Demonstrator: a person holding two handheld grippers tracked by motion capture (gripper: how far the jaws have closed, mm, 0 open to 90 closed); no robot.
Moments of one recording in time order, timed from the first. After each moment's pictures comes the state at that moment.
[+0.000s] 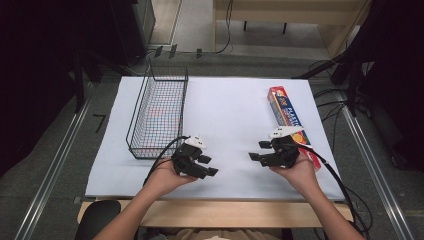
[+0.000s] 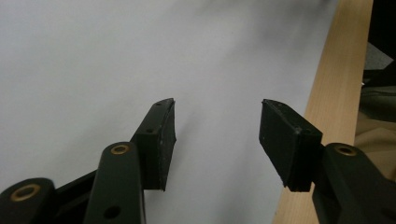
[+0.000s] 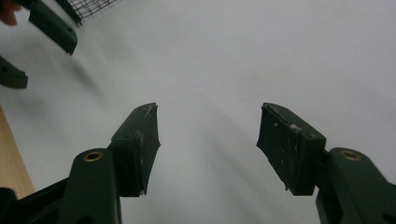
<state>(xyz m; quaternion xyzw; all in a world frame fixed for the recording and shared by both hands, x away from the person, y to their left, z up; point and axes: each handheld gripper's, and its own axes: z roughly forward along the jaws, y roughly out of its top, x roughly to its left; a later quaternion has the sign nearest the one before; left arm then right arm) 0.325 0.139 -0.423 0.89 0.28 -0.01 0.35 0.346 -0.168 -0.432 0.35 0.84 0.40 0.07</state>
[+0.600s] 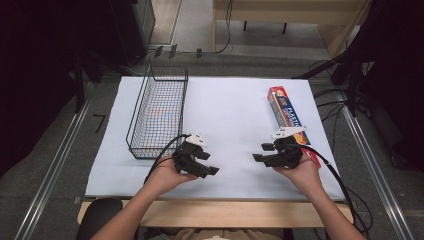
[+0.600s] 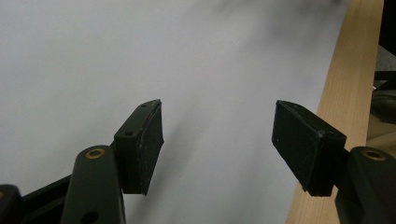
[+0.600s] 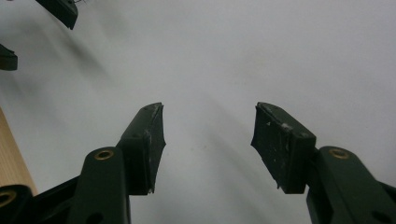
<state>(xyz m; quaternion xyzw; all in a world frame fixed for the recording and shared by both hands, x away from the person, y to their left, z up) 0.331 0.137 -0.422 0.89 0.28 -0.01 0.35 0.346 -0.177 -0.435 0.36 0.85 0.39 0.07</state>
